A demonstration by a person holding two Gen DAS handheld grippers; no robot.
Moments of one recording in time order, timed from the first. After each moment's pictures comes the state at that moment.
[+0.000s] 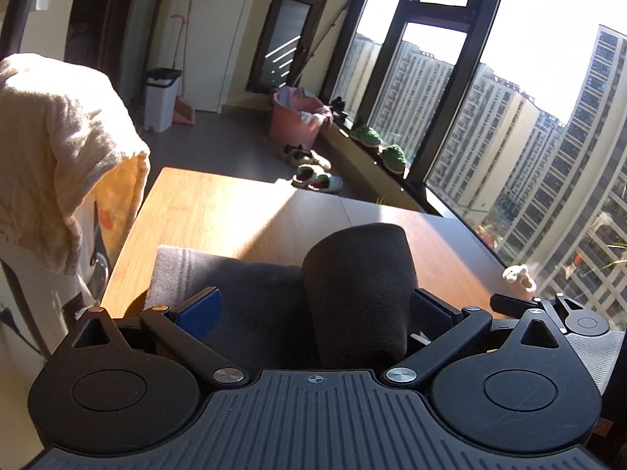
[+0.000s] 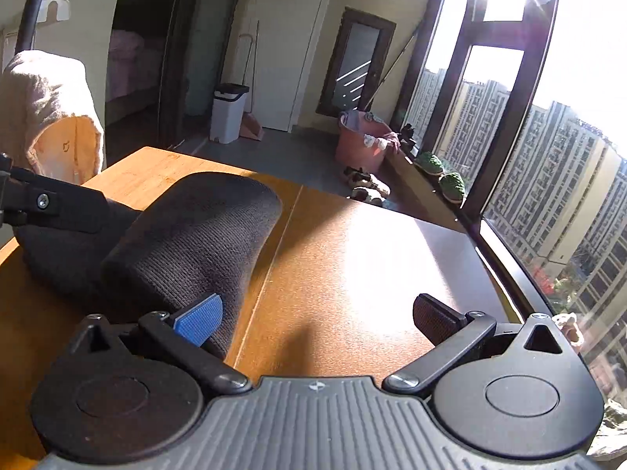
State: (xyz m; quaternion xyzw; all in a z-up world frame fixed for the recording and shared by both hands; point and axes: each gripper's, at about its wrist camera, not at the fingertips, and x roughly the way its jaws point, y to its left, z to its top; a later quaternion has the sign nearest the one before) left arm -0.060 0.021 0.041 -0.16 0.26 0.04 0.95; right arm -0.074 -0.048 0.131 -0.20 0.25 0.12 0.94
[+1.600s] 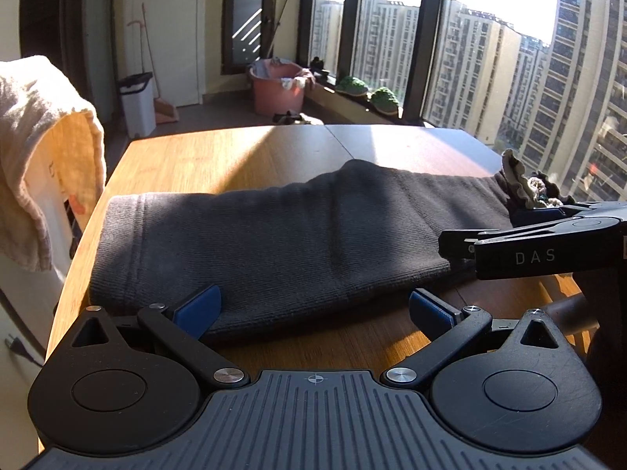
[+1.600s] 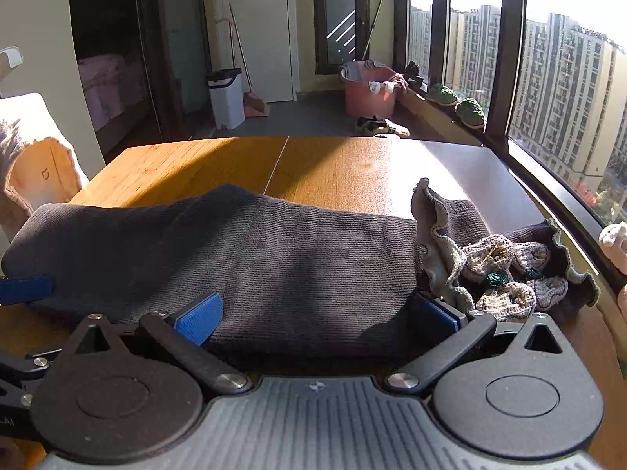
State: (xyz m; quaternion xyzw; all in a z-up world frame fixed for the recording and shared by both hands) left arm -0.063 0.007 0.017 -0.05 0.33 0.02 0.94; right arm -0.030 -0.076 0.108 -0.04 0.35 0.19 0.92
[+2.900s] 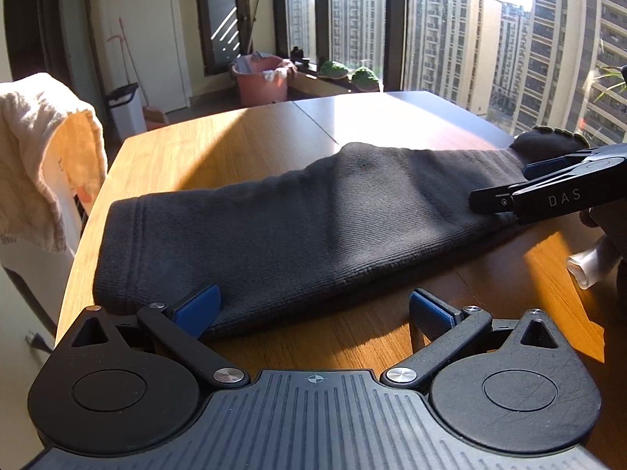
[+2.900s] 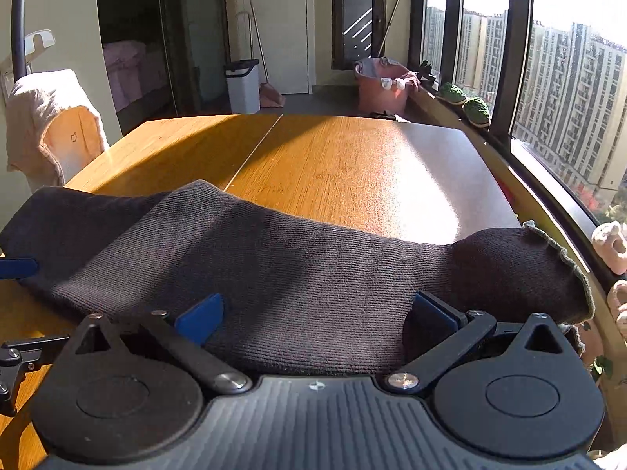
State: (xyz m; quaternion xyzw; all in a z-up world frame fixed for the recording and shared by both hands) left arm -0.118 -0.038 0.005 0.02 0.35 0.00 0.94; right arm -0.077 -0.141 0.106 -0.07 0.35 0.22 0.91
